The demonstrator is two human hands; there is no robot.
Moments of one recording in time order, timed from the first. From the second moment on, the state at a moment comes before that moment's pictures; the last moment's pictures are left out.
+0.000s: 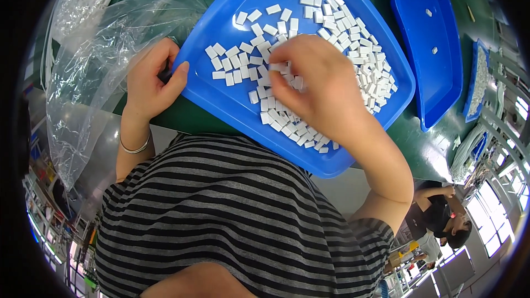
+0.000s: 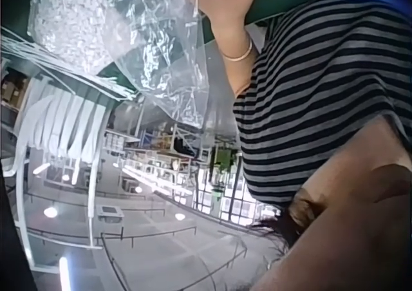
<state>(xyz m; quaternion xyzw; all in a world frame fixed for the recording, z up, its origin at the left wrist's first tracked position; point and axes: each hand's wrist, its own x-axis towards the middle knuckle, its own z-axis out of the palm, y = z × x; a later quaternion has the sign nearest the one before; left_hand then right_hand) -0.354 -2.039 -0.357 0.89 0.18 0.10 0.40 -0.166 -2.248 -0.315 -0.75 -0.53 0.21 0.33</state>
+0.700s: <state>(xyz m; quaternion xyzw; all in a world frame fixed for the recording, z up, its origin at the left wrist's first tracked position) -0.349 -2.042 -0.357 0.90 0.17 0.11 0.39 -0.028 -2.352 -0.307 -0.92 -0.26 -0.02 0.30</state>
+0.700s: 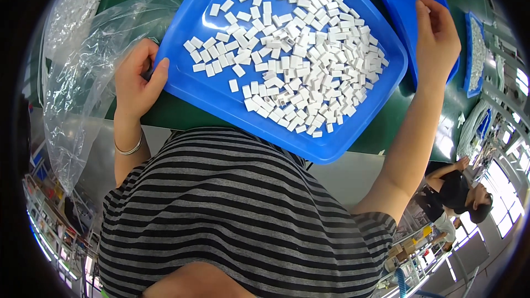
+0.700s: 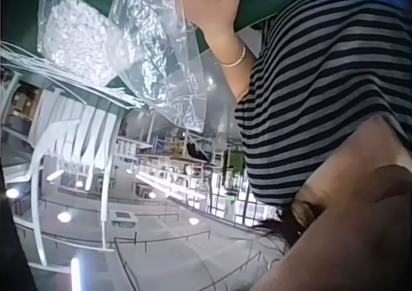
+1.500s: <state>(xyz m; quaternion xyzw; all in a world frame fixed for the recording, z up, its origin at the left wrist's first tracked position) -0.346 -2.049 -0.360 0.90 0.18 0.12 0.38 -0.164 -2.308 -0.326 -0.77 -0.55 0.07 0.32</state>
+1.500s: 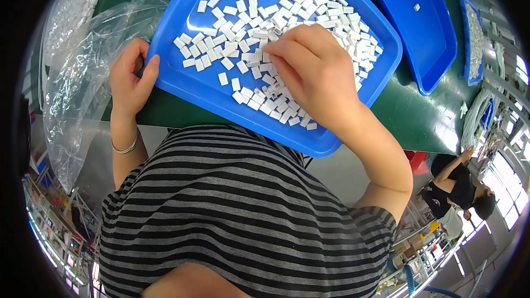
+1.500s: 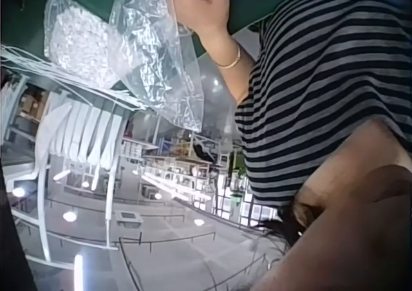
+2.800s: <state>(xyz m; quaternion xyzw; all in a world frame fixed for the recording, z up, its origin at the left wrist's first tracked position) -0.351 -2.048 -0.363 0.89 0.21 0.09 0.39 -0.192 -2.353 -0.323 -0.76 -0.62 0.04 0.21</state>
